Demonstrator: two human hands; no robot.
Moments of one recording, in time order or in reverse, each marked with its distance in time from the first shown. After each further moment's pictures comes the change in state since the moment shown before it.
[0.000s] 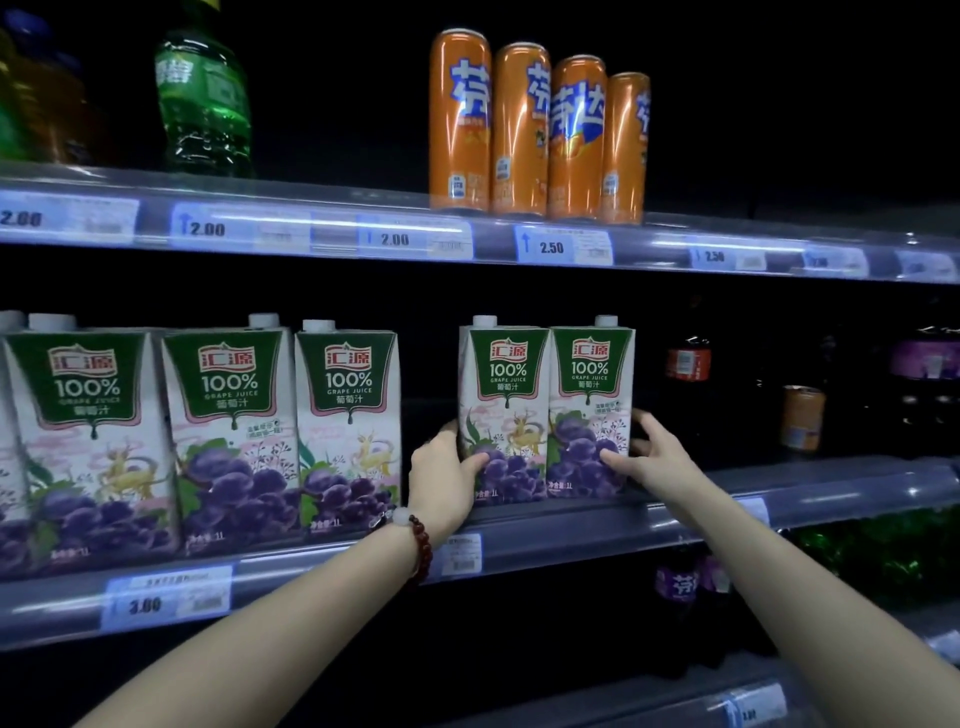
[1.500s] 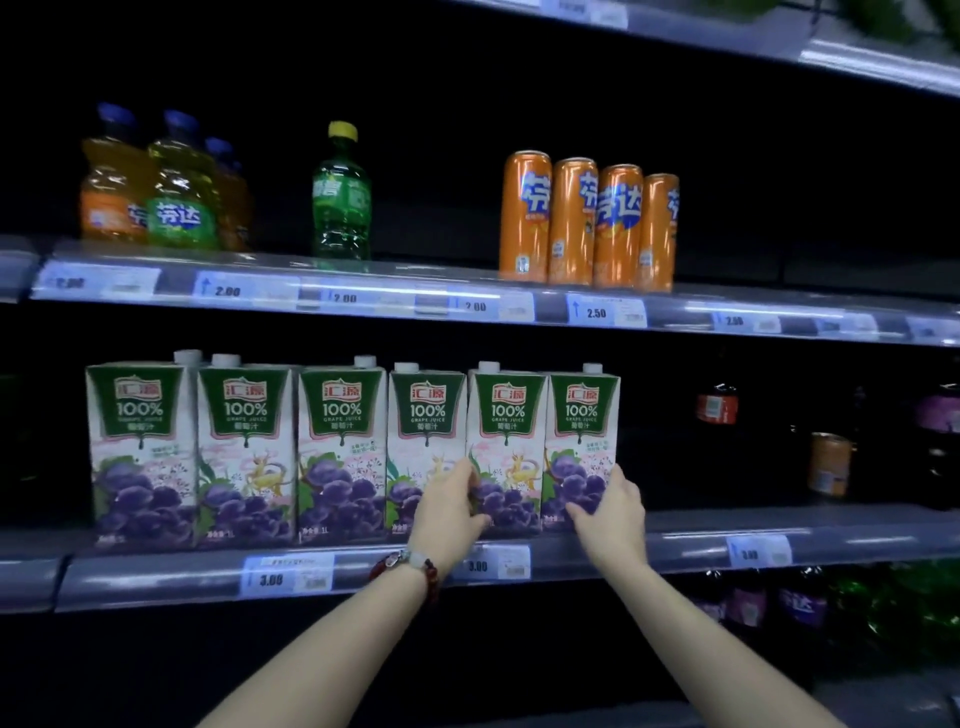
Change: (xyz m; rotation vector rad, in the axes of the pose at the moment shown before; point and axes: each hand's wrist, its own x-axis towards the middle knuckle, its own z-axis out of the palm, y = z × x) left_hand -0.043 -0.024 -0.070 0.097 -0.087 0.106; right_hand -0.073 -0.034 0.108 -0.487 0.309 -0.044
